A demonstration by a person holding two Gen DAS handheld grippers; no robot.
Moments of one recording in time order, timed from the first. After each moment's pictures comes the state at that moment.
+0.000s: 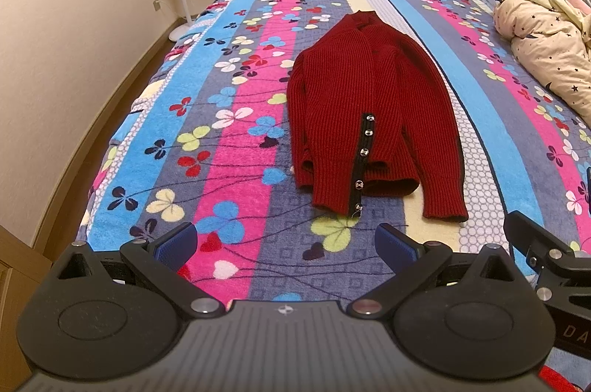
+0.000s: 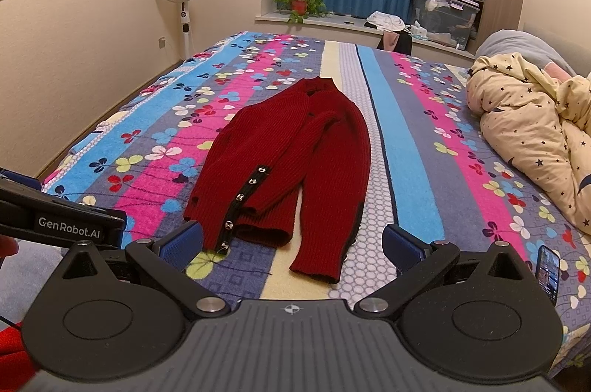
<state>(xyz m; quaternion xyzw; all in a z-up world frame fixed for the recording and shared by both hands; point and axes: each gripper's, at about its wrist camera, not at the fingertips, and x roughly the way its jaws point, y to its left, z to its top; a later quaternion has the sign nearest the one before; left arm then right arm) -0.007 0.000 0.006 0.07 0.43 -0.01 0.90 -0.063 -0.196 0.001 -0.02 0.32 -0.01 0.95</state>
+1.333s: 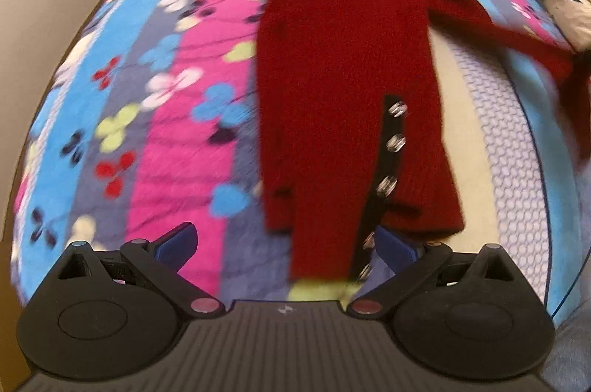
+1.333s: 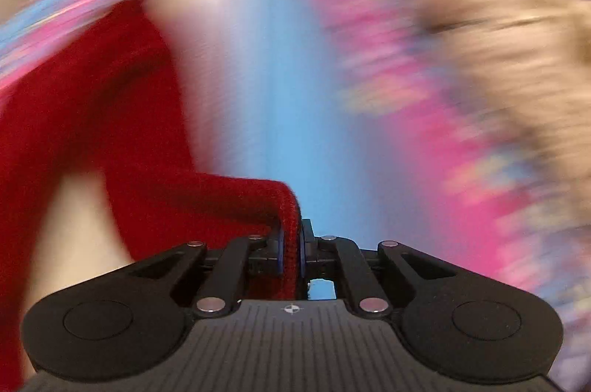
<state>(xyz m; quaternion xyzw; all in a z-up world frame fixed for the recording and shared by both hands) 0.194 -0.038 -0.101 0.07 0.55 -0.04 0.83 0.296 -0.482 -0.132 -0.03 0.39 -0.32 0.86</state>
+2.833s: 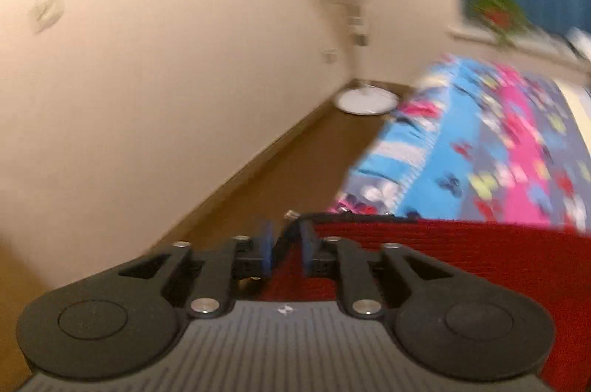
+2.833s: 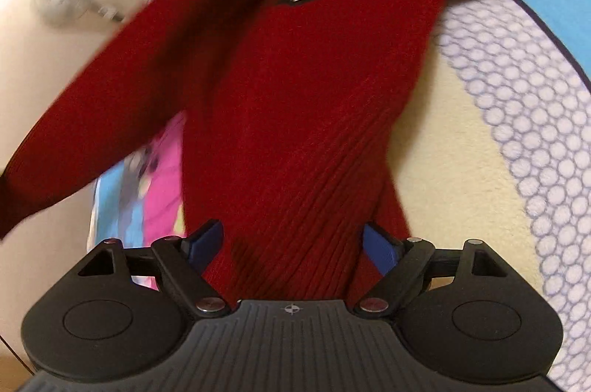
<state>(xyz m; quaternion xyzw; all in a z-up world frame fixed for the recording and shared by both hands) 0.516 0.205 0.004 -0.01 0.33 0.28 0.90 0.316 -0.264 -0.168 0.37 0.49 0.00 0.79</state>
